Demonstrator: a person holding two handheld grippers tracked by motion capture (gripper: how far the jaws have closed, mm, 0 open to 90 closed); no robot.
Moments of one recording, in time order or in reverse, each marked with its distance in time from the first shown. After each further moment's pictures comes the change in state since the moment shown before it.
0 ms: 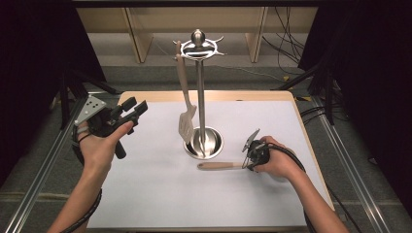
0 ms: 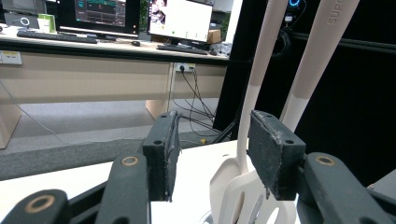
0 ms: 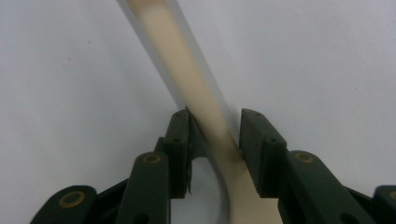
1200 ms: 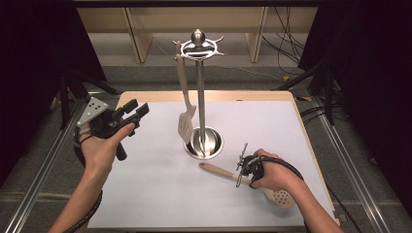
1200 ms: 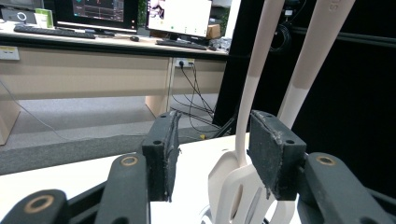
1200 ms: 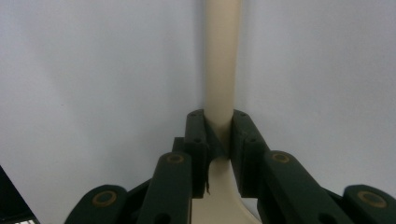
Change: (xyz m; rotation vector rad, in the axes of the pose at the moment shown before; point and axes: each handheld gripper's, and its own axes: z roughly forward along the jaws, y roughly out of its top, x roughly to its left) left arm -0.002 -0.005 0.001 0.022 -0.005 0.004; right arm 0.049 0.002 -0.007 0.220 0.096 -0.077
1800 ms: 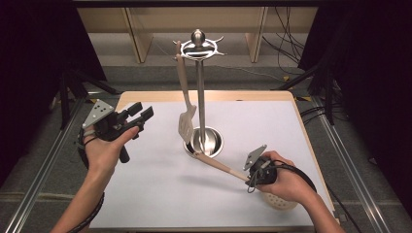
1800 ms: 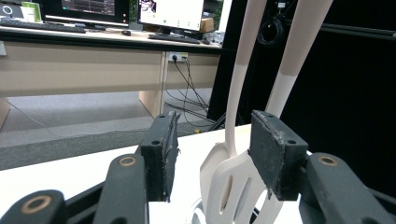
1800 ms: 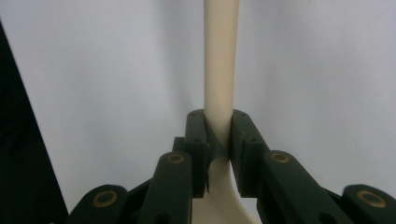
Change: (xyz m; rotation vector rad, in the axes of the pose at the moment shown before) left arm -0.007 -0.005 0.003 0.025 -0.026 0.003; right arm 0.019 -0.029 -0.032 -0.337 -0.027 -0.015
